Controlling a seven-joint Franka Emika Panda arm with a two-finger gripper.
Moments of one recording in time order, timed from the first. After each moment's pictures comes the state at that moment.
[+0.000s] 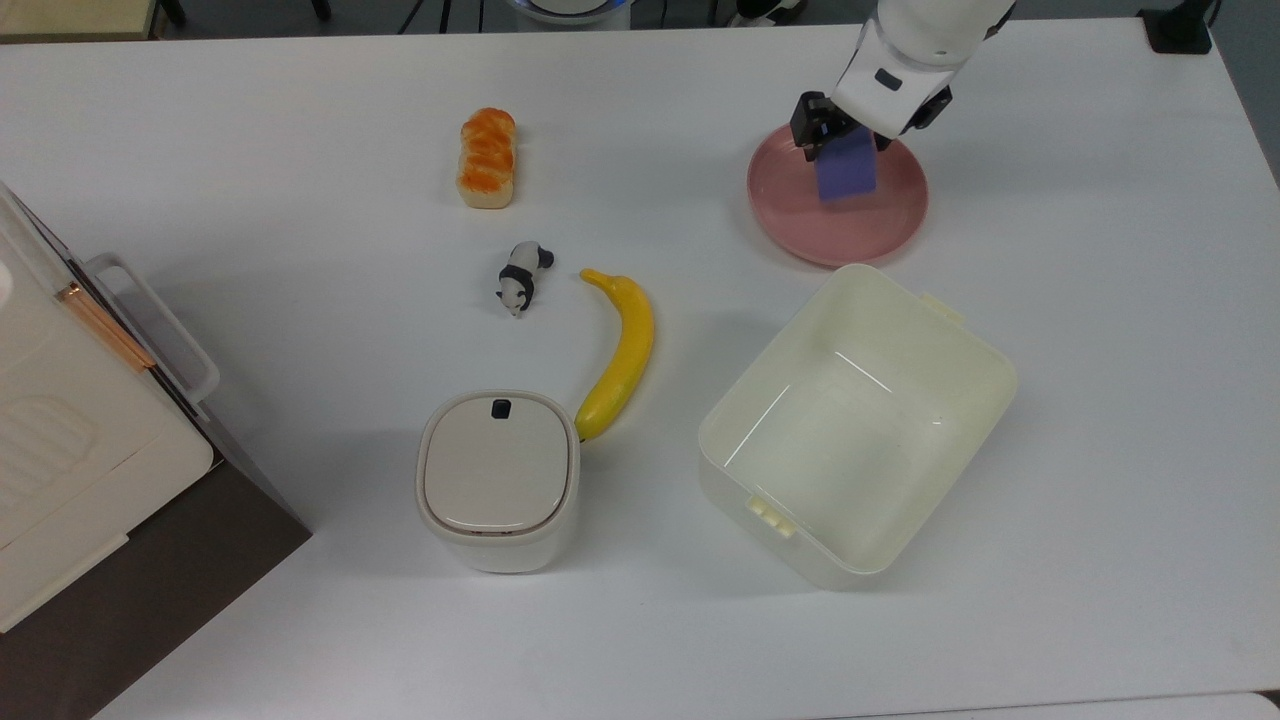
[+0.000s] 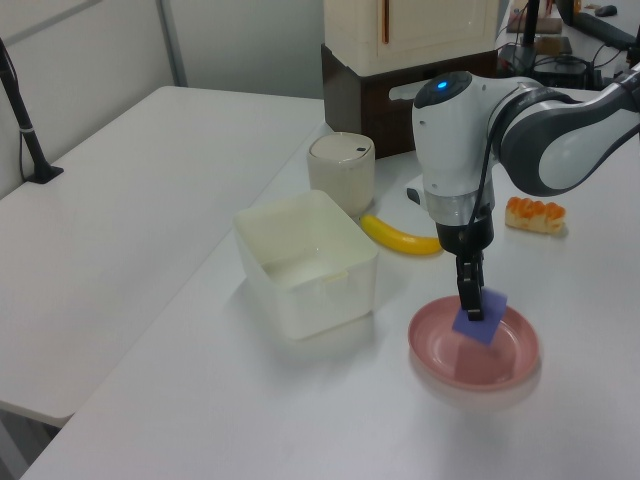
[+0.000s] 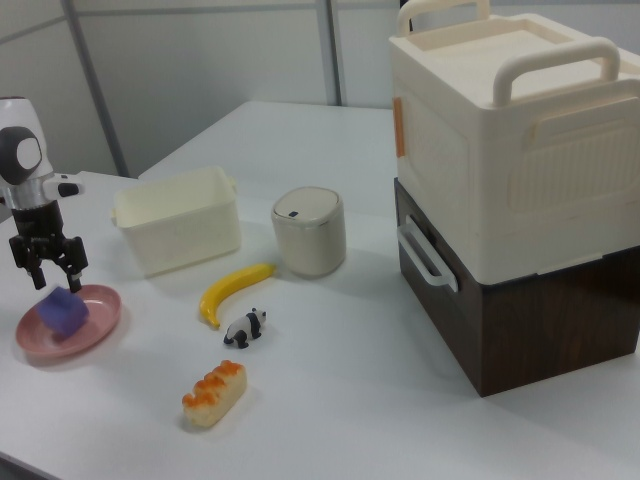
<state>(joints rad) 0.53 0.24 0.04 -1.84 0.01 1.89 0.36</state>
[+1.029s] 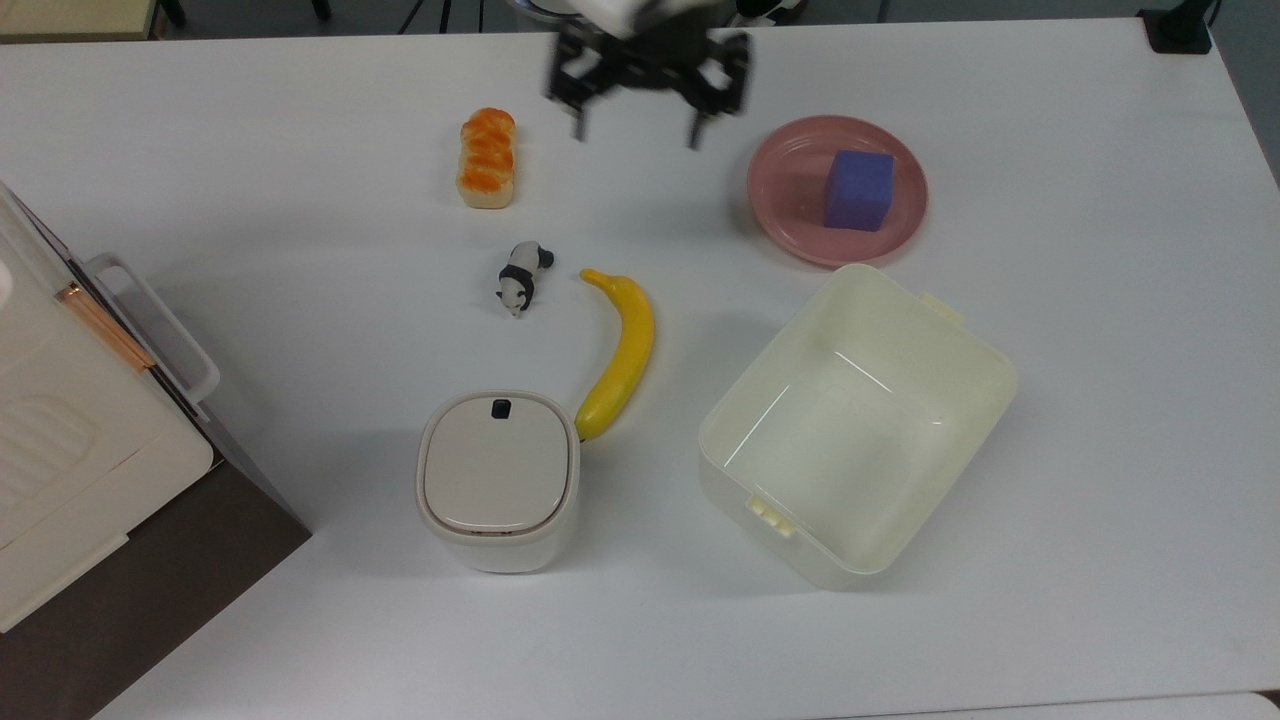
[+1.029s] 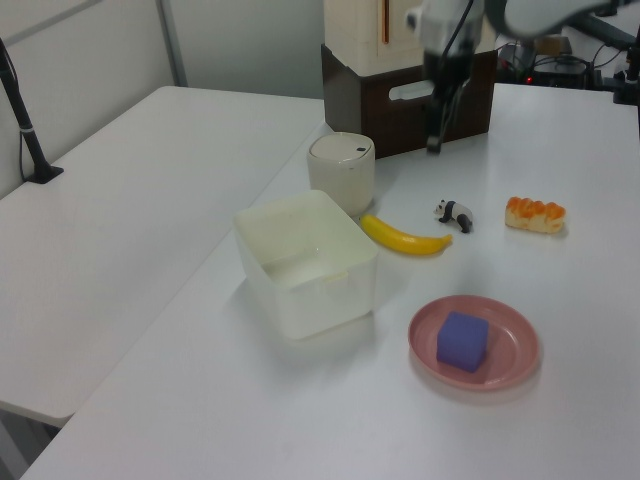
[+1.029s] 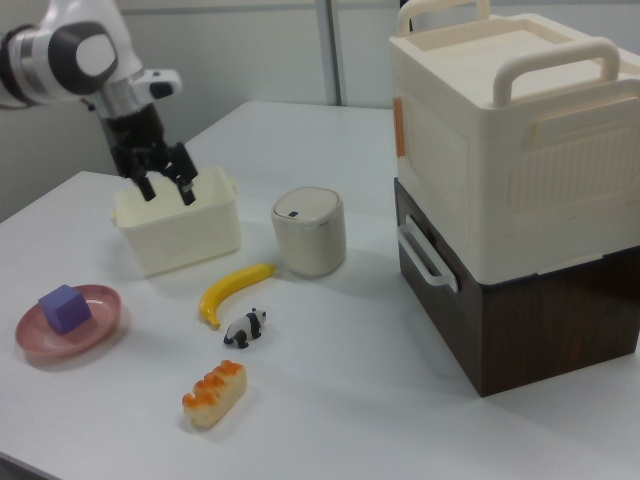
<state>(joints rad) 0.27 0.06 -0.08 -1.70 -0.13 1.80 0.22</state>
